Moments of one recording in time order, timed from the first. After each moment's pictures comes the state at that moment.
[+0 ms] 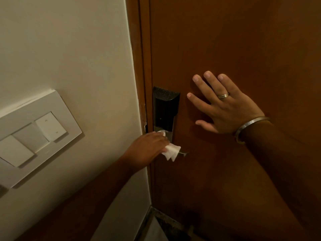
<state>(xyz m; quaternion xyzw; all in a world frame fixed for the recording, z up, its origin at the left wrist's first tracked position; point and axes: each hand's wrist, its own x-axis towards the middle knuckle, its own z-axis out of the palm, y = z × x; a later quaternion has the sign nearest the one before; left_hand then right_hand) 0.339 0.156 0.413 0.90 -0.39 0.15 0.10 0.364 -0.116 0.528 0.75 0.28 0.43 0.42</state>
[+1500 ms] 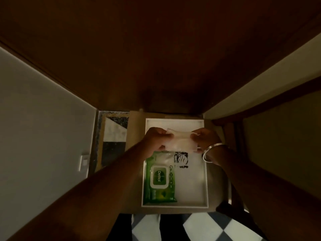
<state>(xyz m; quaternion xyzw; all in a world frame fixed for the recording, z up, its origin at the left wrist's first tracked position) 0.057 -0.117 0.001 0.69 0.08 -0.51 0.50 -0.036 -0.287 0.030 -0.61 0.52 0.16 0.58</state>
